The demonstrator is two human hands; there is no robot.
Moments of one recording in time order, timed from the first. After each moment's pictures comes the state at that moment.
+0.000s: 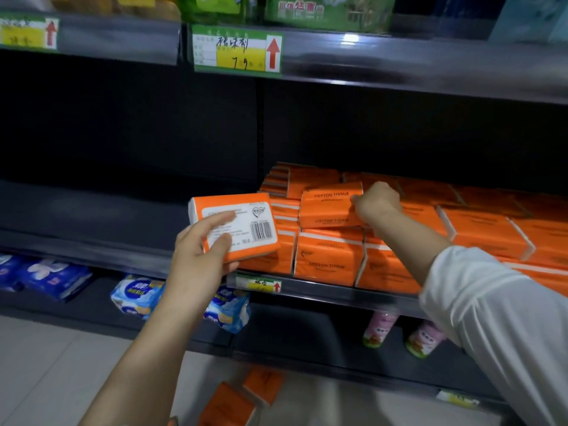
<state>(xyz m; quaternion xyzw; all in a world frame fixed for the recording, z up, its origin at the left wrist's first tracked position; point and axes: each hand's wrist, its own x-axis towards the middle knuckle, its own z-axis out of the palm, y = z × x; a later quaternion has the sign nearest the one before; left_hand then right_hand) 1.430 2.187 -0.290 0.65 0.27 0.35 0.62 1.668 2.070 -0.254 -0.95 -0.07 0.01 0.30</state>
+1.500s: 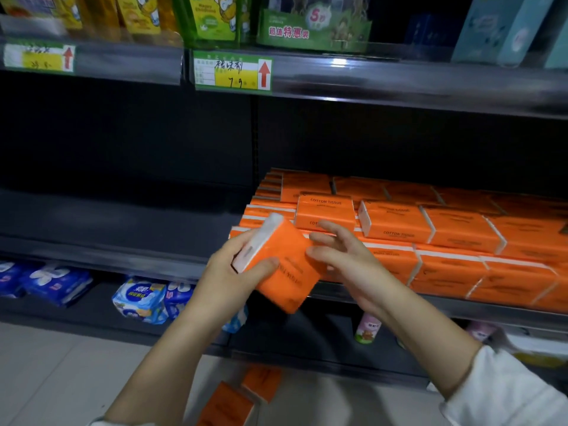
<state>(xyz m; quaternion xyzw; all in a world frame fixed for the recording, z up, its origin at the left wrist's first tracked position) 1.420 2.143 -0.276 0.70 0.23 0.24 0.64 1.555 2.011 -0.273 -0.66 -0.23 0.31 0.65</state>
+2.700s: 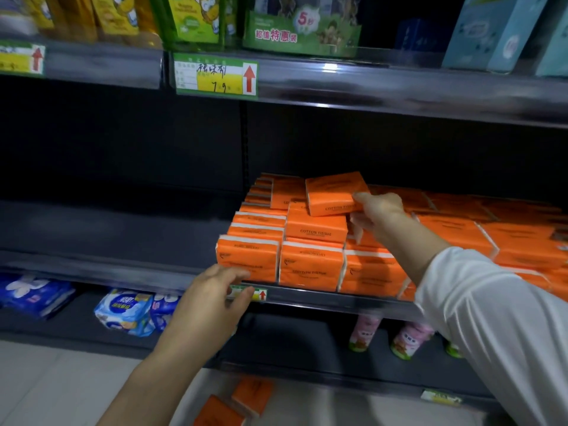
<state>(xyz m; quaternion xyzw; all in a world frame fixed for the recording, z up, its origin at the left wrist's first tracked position) 1.421 2.158 -0.307 0.90 0.21 0.25 0.28 1.689 2.036 -0.248 -0.77 0.05 0.11 0.62</state>
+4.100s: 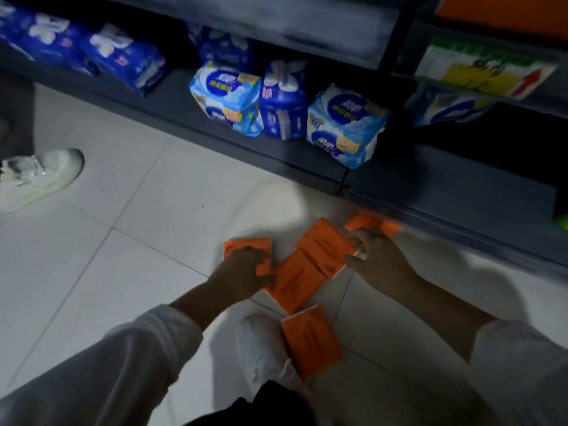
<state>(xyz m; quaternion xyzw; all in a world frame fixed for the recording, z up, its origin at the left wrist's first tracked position) 1.259 2.242 -0.627 0.84 0.37 -0.22 0.34 1.464 2.095 -0.620 -0.83 -0.40 0.34 0.17</state>
